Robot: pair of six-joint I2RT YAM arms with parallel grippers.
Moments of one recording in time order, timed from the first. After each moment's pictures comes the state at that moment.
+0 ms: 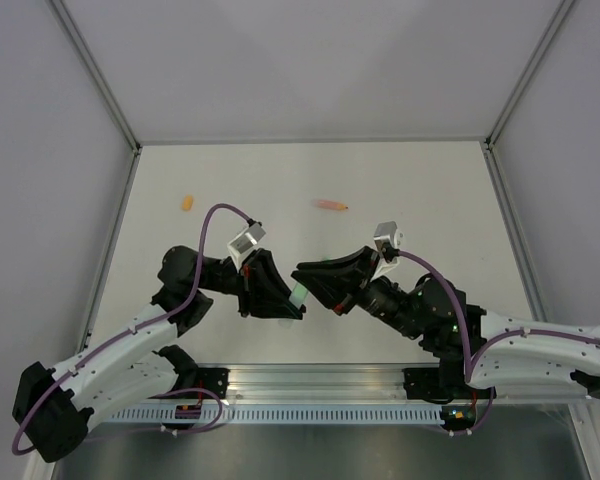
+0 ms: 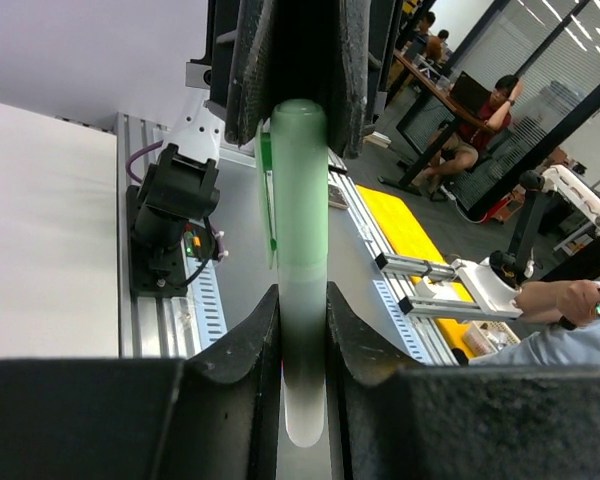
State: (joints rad) left arm -0.70 0.88 0.57 0.72 1.10 -0.86; right arm 1.36 0.89 0.78 0.38 0.29 0.33
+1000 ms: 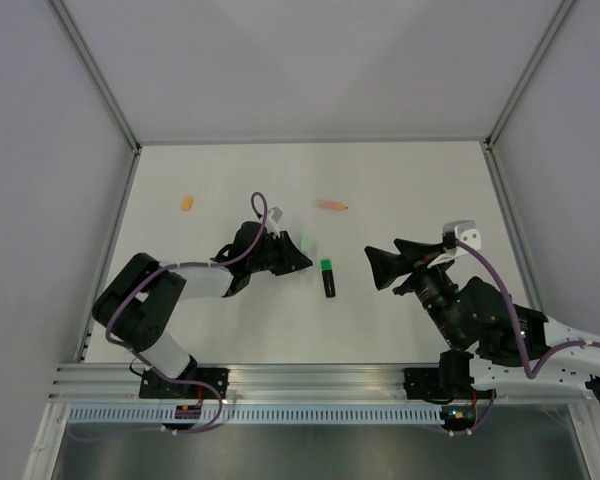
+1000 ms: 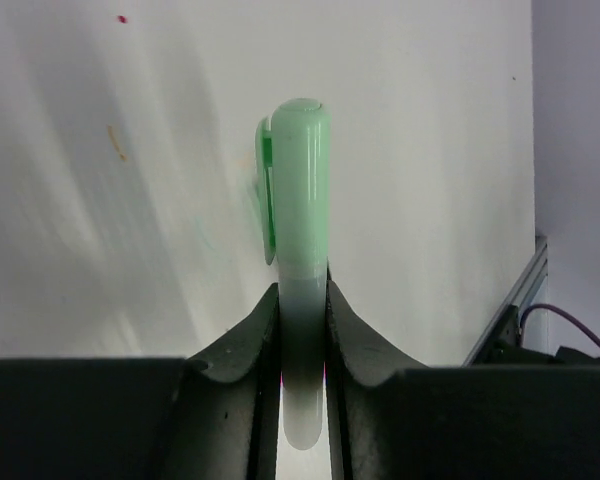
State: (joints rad) left arm -0.59 1.58 0.61 0.46 0.34 -0.77; right arm 1.38 0.63 0.87 -0.22 0.95 0.33
